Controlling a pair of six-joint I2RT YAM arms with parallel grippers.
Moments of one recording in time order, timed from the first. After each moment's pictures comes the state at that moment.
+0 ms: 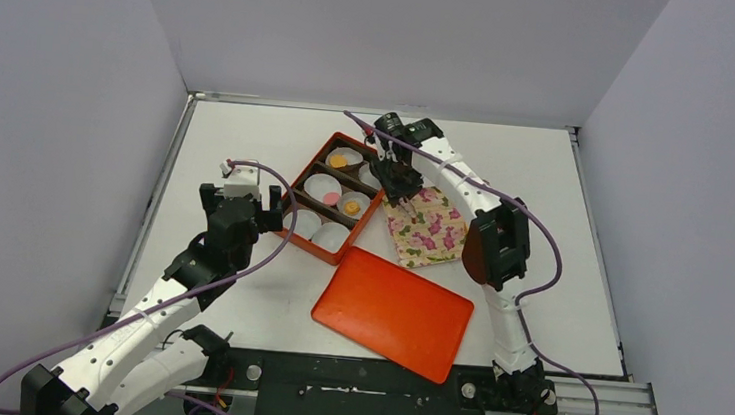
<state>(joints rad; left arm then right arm) -0.52 0.81 0.63 -0.16 -0.62 -0.16 0.60 2.24 2.14 -1.20 0.08 0.05</state>
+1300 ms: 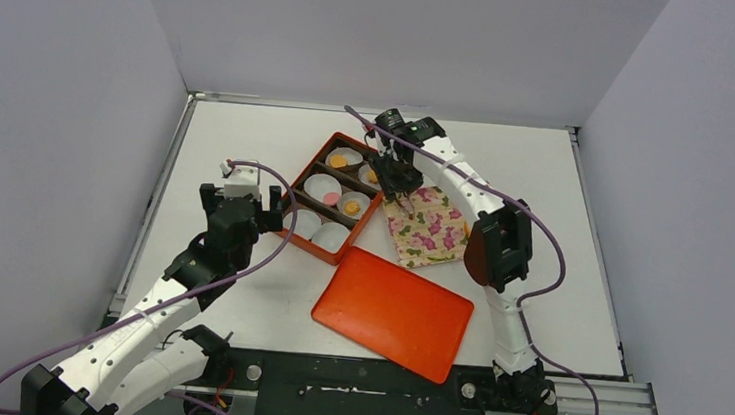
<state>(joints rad) -0.52 0.81 0.63 -0.16 -0.62 -0.16 0.60 2.25 2.15 -1.16 0.08 0.05</state>
